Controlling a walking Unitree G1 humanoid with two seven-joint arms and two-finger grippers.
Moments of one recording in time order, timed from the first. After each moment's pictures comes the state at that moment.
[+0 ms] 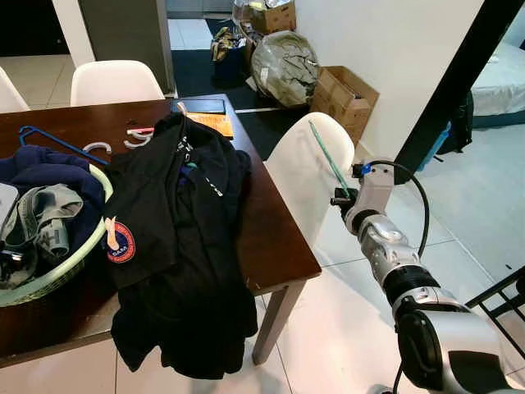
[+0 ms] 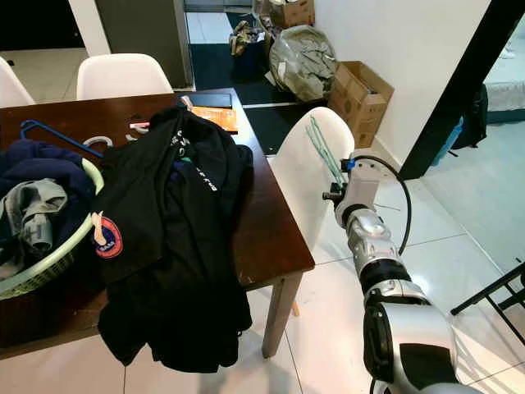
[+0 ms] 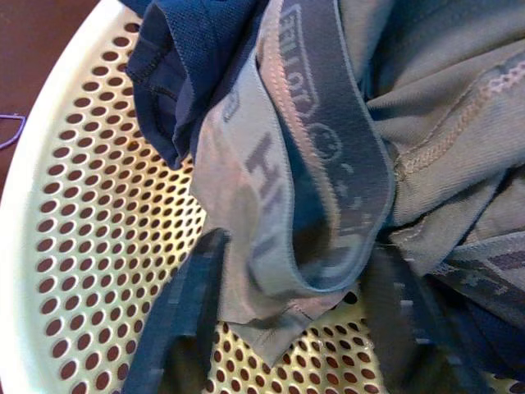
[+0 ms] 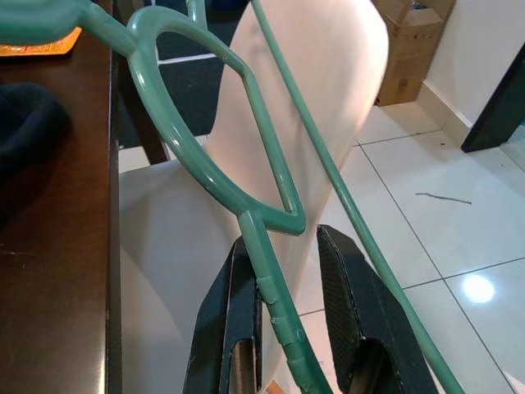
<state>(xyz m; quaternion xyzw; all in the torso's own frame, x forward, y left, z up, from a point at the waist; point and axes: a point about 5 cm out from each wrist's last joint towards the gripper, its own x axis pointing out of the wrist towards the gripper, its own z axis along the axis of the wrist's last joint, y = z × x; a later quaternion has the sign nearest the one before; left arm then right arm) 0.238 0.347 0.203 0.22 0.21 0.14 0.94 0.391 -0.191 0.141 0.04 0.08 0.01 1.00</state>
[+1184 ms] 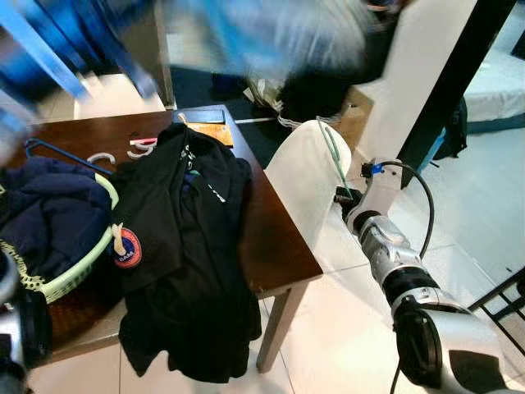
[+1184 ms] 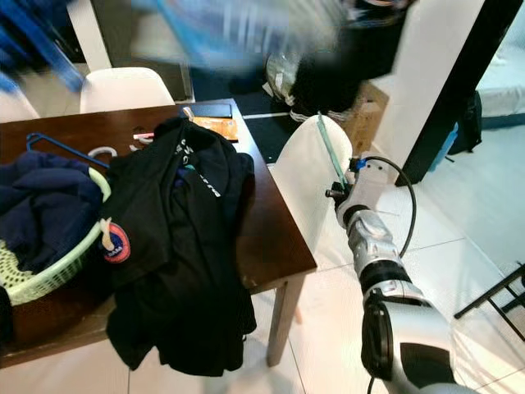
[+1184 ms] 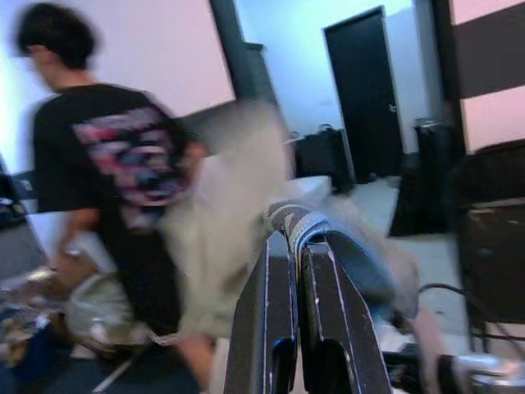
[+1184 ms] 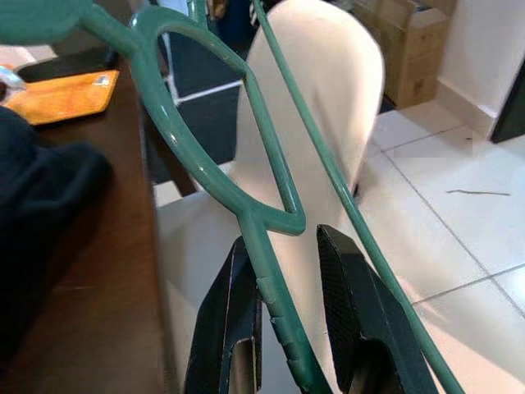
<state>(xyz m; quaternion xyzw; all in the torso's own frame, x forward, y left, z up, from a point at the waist) 0.243 0.159 0.404 0.07 -0.29 -0.39 0.87 0.391 -0.191 0.140 0.11 0.07 0.00 0.99</state>
